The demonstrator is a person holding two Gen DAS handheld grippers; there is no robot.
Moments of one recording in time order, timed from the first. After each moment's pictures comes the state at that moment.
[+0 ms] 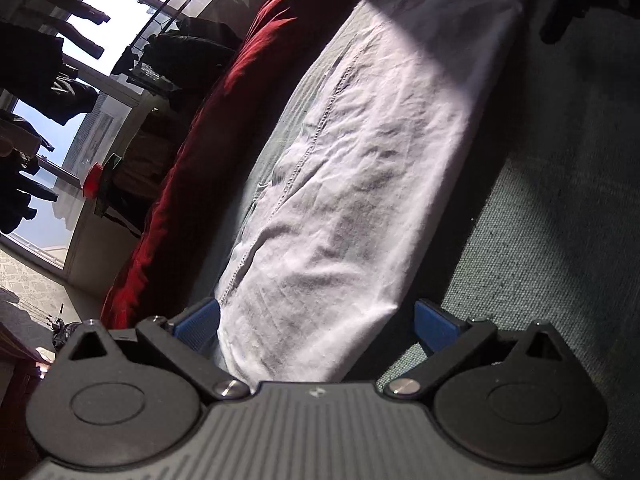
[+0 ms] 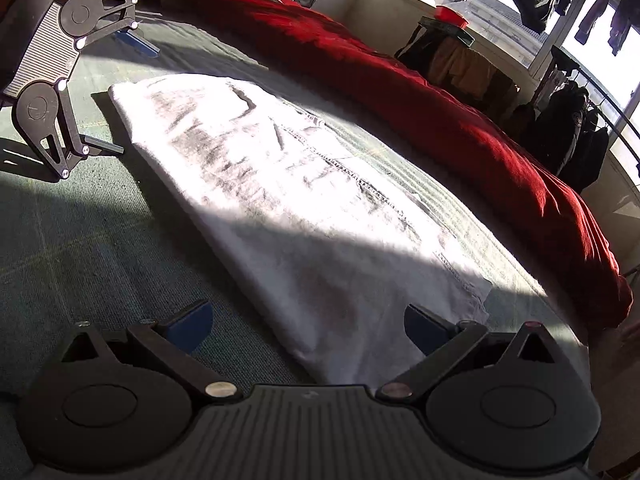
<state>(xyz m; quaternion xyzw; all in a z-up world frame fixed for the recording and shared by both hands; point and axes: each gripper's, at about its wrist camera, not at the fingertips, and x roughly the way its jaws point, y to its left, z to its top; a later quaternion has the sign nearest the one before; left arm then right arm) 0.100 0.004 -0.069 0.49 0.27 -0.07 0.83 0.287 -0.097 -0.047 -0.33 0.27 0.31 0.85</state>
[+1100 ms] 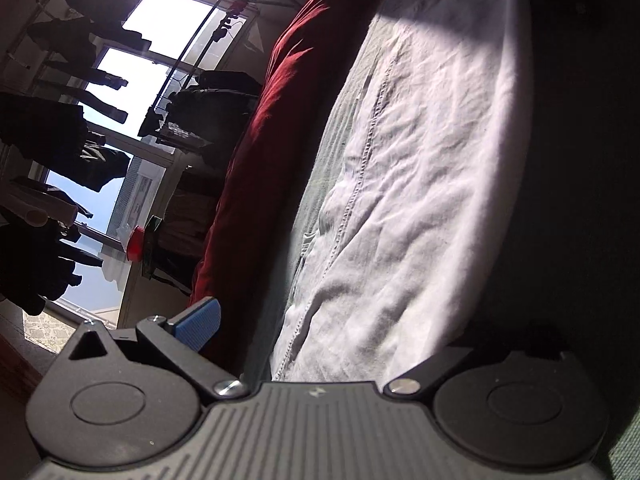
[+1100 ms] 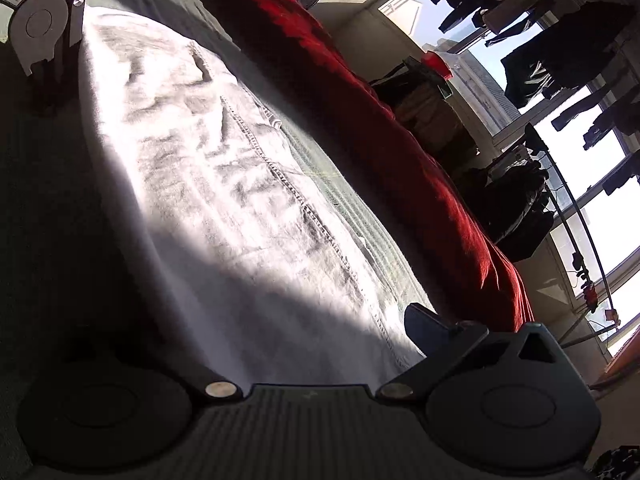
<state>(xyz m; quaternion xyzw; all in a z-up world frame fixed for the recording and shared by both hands) 0.210 0.031 -0.100 0.54 0.19 -0.03 0.82 0.326 -0.075 -0.076 -0.45 0.18 0.21 0.85</state>
